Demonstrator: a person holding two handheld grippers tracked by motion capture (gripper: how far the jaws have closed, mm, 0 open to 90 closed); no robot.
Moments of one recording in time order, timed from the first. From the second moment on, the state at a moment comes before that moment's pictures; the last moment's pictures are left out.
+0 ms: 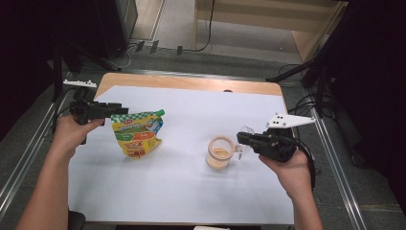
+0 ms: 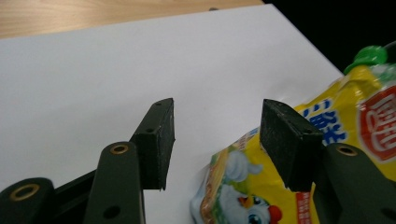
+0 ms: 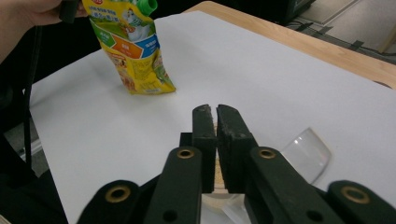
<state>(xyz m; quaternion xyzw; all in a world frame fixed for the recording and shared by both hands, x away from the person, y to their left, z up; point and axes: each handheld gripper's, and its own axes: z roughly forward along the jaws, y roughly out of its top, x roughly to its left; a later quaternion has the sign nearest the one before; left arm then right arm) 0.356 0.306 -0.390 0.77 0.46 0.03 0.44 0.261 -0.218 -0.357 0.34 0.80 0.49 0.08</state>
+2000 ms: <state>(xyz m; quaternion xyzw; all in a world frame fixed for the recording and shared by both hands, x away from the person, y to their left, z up) 0.354 0.313 -0.414 0.76 0.48 0.04 0.44 0.290 -0.233 -0.415 0.41 0.78 0.47 0.07</state>
